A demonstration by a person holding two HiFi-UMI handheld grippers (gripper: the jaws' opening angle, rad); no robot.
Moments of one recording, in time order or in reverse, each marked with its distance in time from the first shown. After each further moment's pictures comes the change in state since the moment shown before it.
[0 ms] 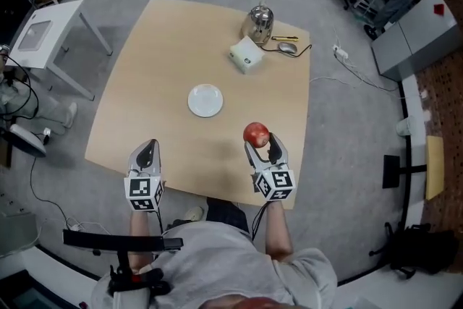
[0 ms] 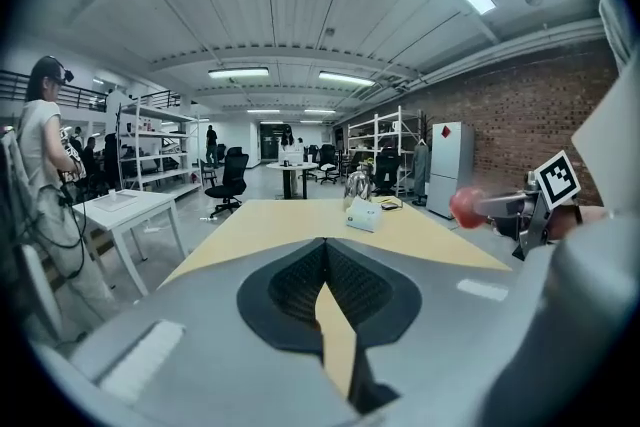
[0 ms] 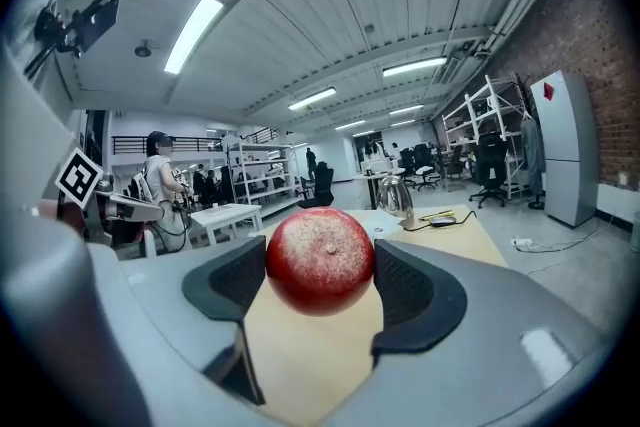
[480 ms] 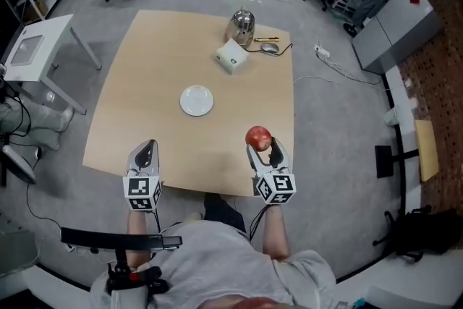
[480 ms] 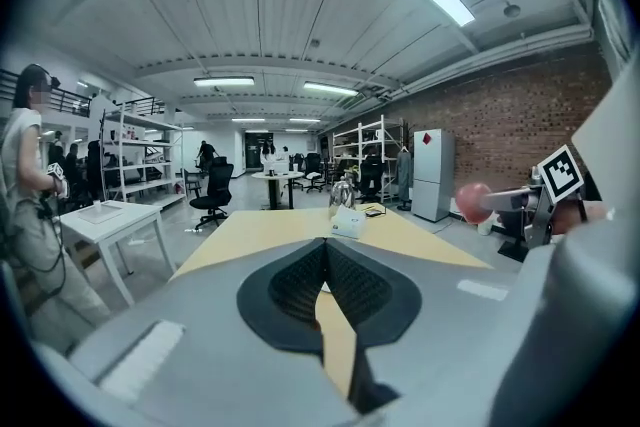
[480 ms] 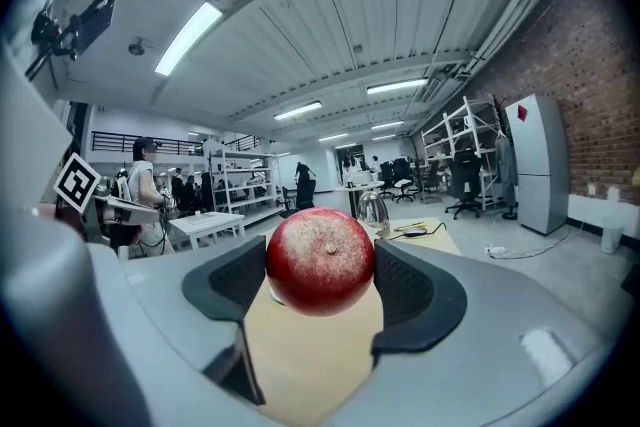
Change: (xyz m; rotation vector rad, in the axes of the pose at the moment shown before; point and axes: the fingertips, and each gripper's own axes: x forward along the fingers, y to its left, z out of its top) left arm -0.031 -0.014 0.012 0.044 -0.051 -0.087; right arm -0.072 0.010 0.015 -0.001 -0.064 -0.127
